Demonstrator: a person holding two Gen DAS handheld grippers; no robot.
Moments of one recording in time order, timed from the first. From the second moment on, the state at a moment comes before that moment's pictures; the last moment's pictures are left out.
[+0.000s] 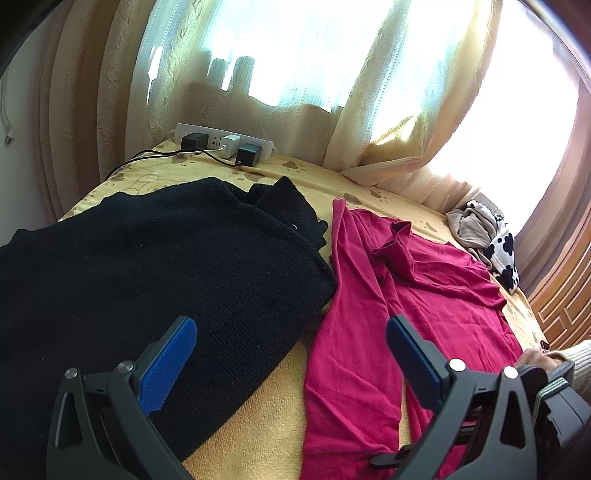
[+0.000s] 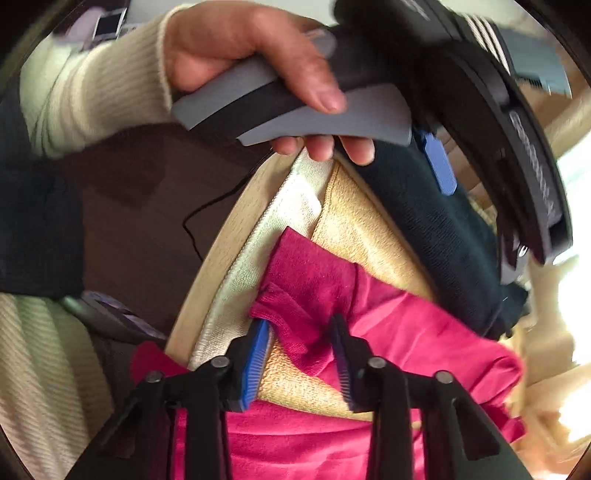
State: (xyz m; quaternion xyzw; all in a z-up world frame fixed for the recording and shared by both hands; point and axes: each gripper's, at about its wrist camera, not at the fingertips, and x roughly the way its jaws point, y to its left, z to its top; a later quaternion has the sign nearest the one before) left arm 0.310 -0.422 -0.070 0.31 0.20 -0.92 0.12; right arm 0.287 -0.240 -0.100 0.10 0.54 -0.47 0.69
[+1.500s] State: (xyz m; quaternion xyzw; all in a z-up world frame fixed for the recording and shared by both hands) left arm 0.130 -0.358 -0.090 0.37 0.13 -0.91 0.15; right arm 0.060 -0.165 0.173 0.15 0.04 -0.83 0.54
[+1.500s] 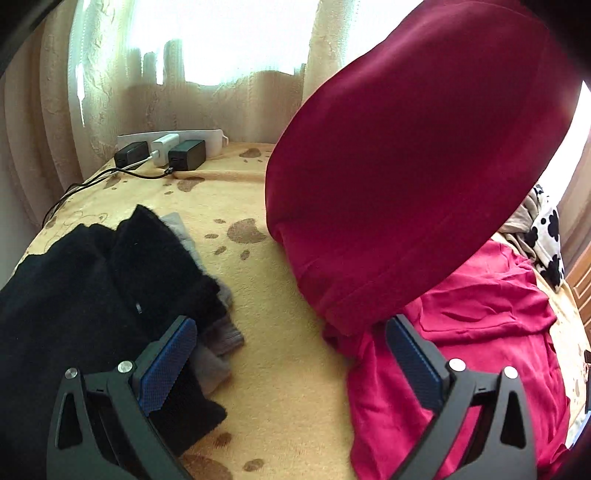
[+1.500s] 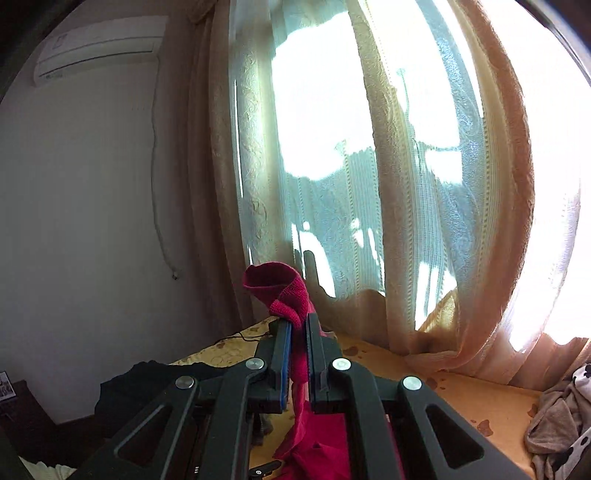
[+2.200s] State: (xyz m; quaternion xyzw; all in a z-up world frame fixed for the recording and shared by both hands) left arm 0.081 -0.345 -0.112 0.41 0.05 -0.89 0.20; right arm -0.042 0.022 0.008 0.29 -0.12 -0.87 0.37
